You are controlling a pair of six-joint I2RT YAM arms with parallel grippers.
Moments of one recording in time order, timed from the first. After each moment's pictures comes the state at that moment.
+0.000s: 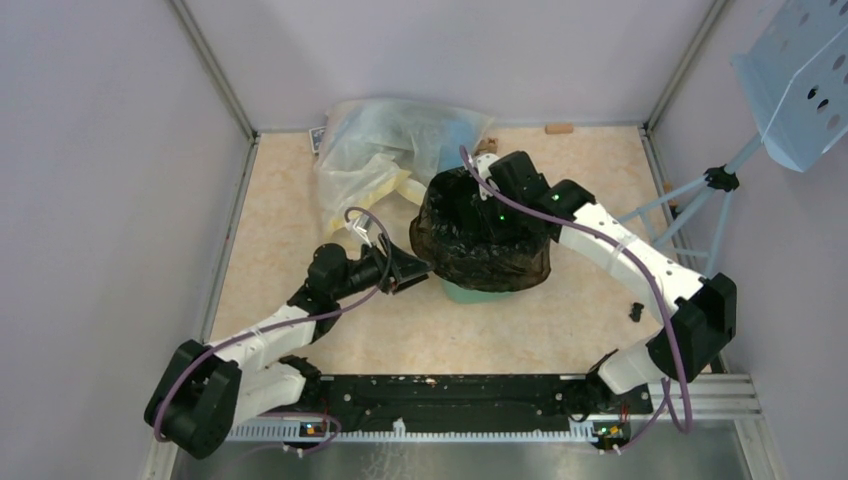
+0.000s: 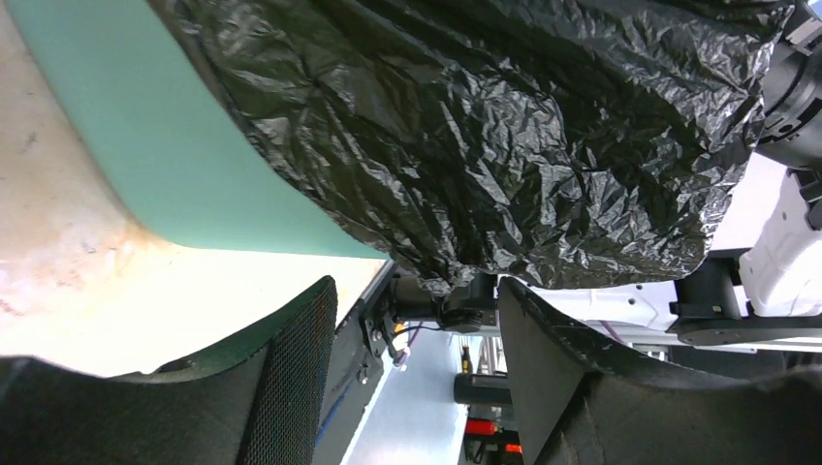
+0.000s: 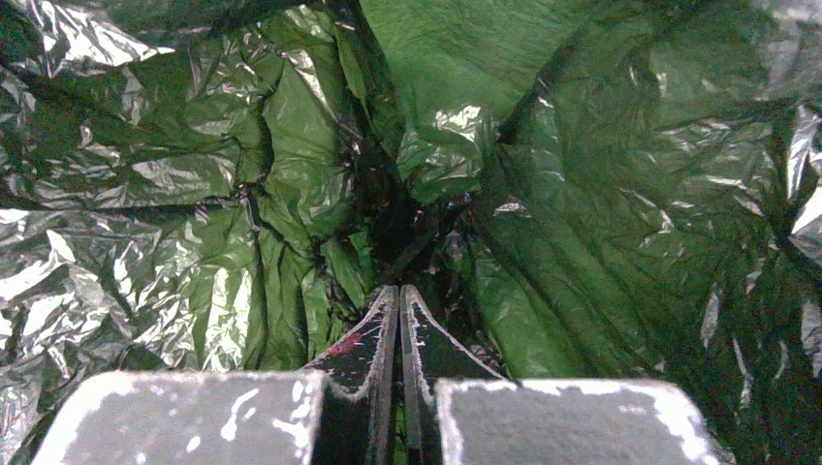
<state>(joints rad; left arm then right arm) -0.48 1.07 0.34 0.57 0.58 -1.23 0.67 1.46 1.37 -0.79 -0.03 0.08</state>
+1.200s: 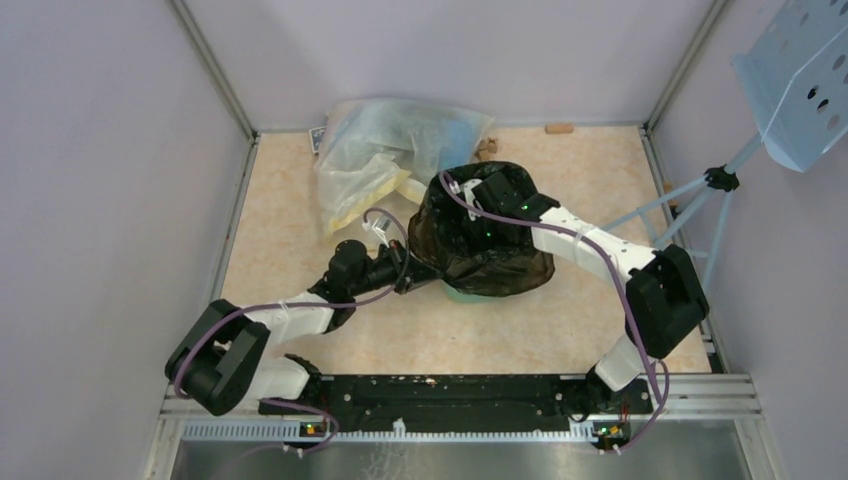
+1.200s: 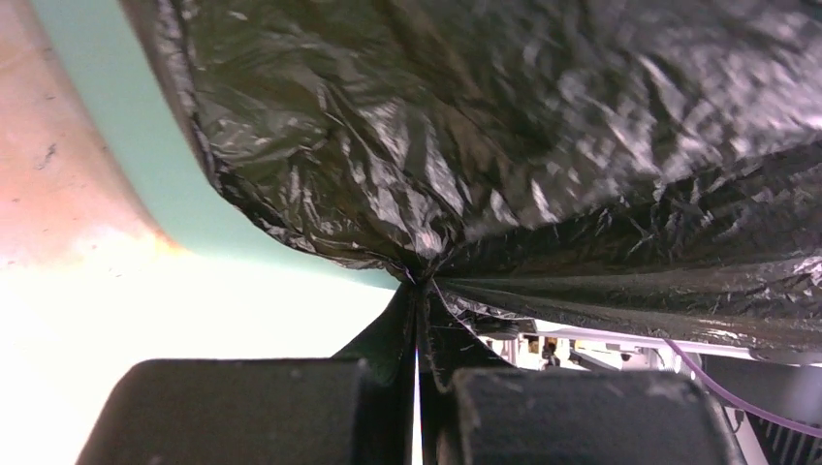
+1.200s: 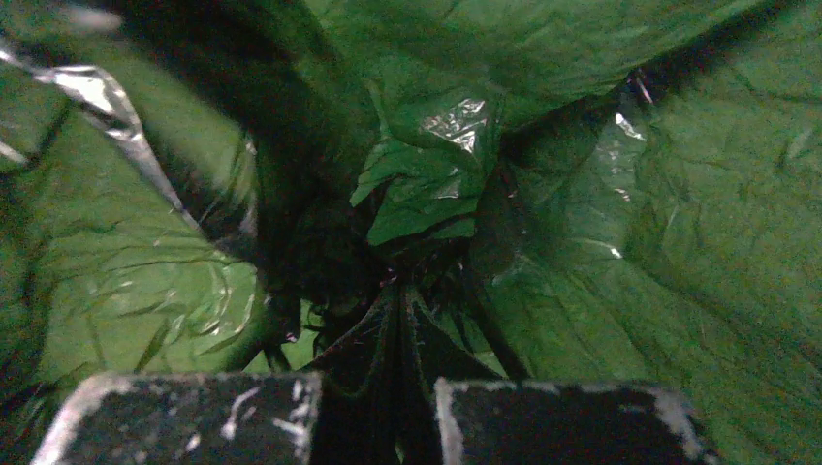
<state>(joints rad) -0.56 1.28 0.37 0.70 0.54 -1.21 0.67 1.61 1.25 -0.65 -0.01 0.05</state>
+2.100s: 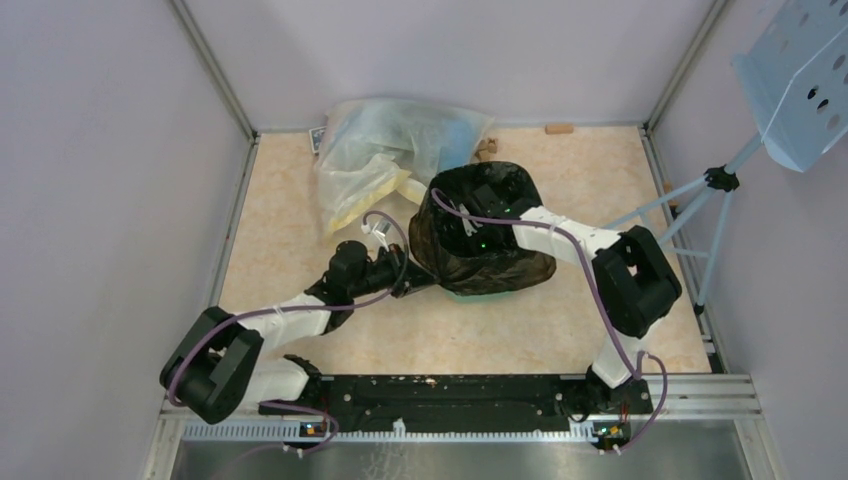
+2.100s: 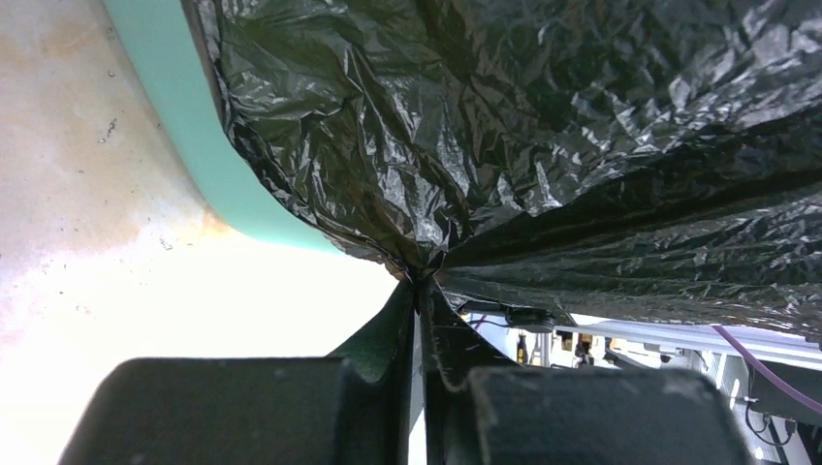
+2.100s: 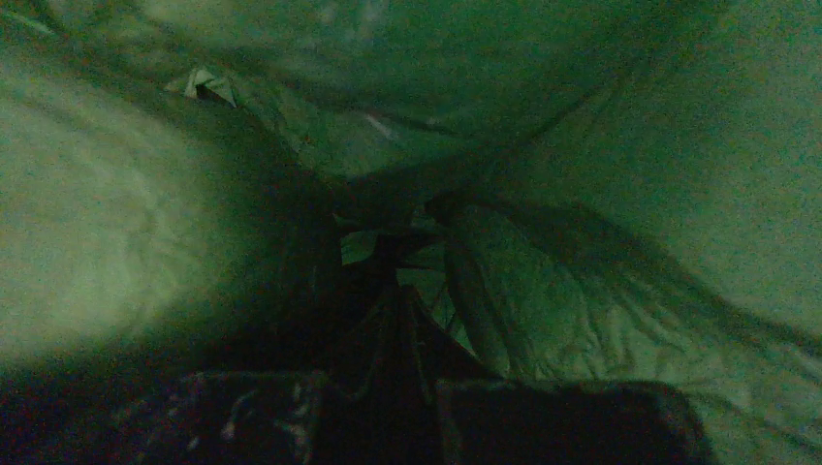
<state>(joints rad) -0.56 1.26 0.37 0.59 0.52 -1.12 0.67 1.76 1.22 -0.67 -0.05 0.06</state>
